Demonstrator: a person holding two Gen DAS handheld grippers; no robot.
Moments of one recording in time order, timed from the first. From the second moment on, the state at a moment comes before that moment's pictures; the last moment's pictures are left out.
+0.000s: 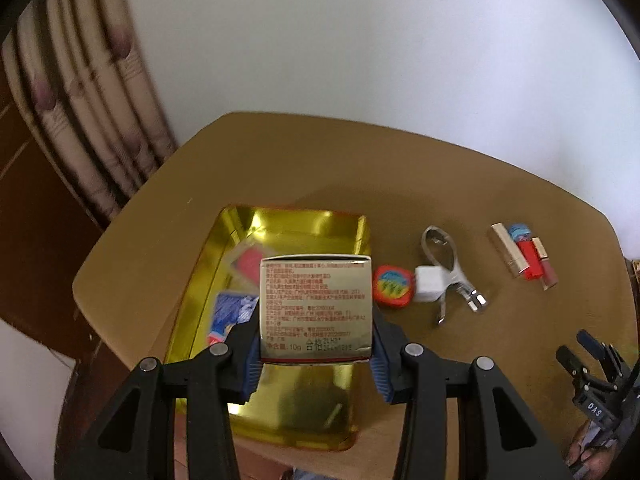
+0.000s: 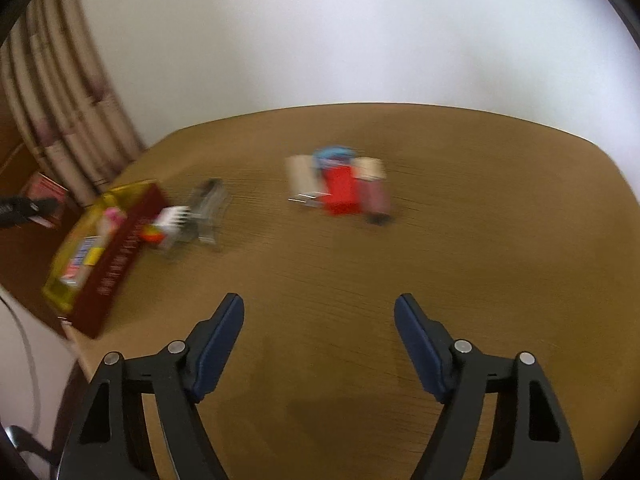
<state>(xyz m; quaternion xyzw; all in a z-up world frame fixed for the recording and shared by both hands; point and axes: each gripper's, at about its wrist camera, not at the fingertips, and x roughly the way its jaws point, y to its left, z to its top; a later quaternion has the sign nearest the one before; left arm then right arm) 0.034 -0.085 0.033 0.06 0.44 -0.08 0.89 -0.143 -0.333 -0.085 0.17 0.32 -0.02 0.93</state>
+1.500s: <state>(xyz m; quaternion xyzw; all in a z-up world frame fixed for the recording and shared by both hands) 0.050 -0.033 -0.023 0.03 0.50 -0.08 0.86 0.076 -0.248 -0.089 0.19 0.52 -0.05 0.83</state>
